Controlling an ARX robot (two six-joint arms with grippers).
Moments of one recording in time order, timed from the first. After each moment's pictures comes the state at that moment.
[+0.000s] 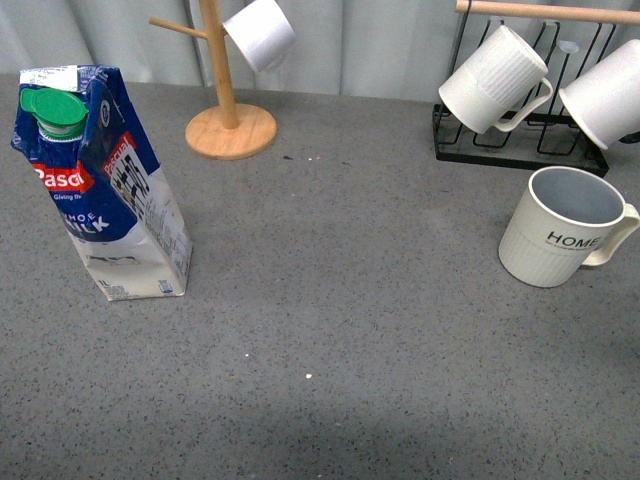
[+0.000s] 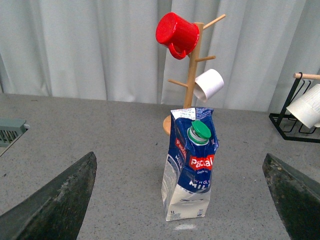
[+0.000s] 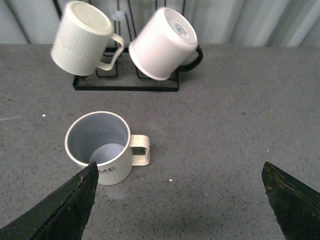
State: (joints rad) left arm 0.00 0.00 0.02 0.00 0.00 0.00; right arm -0.07 1.11 0.39 0.29 0.08 0.00
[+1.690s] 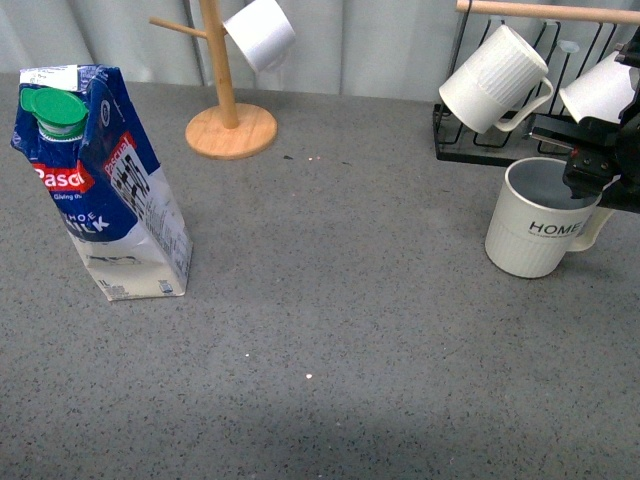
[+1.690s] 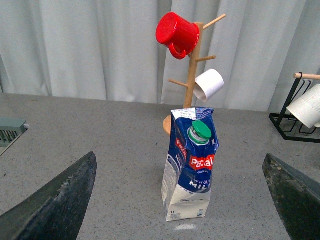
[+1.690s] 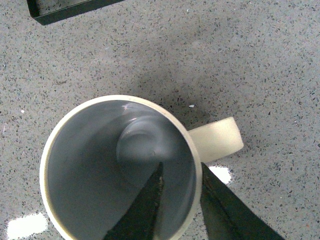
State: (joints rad) left arm 0.00 0.00 0.02 0.00 0.00 0.00; right arm 0.12 1.97 1.10 -0.14 0.18 0.46
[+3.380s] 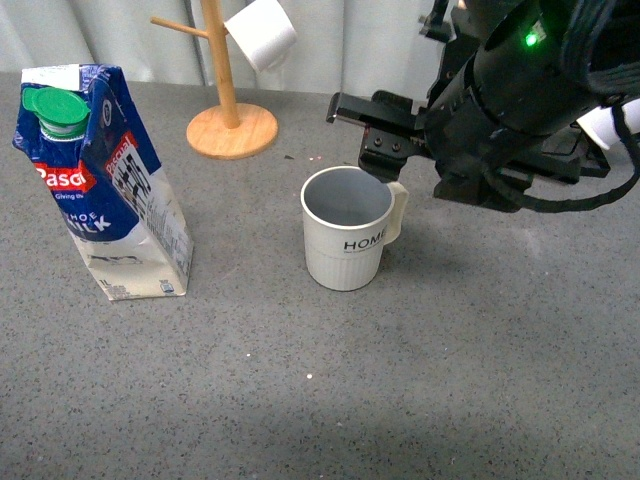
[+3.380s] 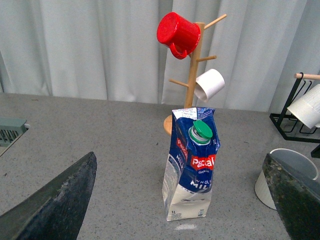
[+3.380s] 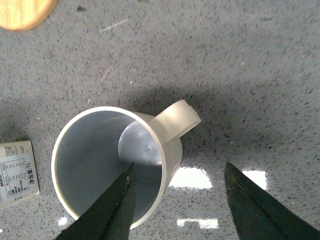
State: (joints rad) left arm 0.00 0.00 0.02 0.00 0.00 0.00; right arm 0.44 1.97 1.17 -0.15 0.07 0.57
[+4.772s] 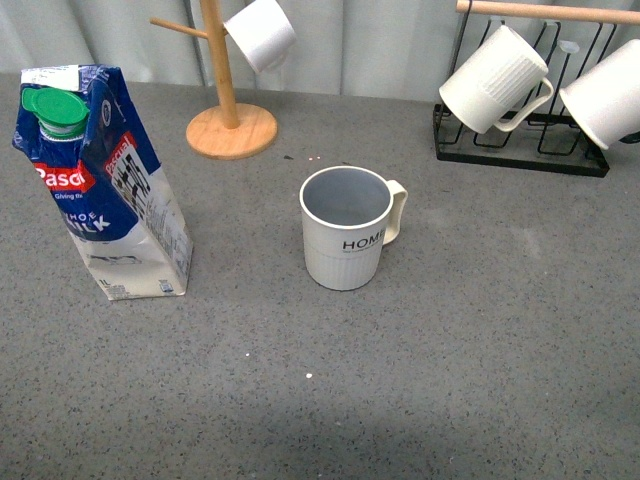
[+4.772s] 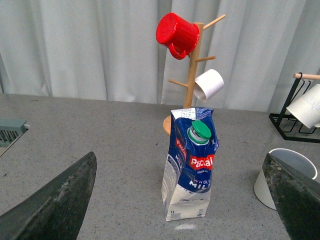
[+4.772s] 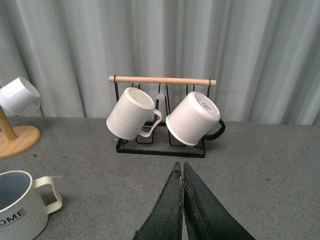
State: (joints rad) left arm 0.00 0.00 0.02 0.00 0.00 0.00; right arm 0.00 0.86 0.03 0.82 0.01 0.00
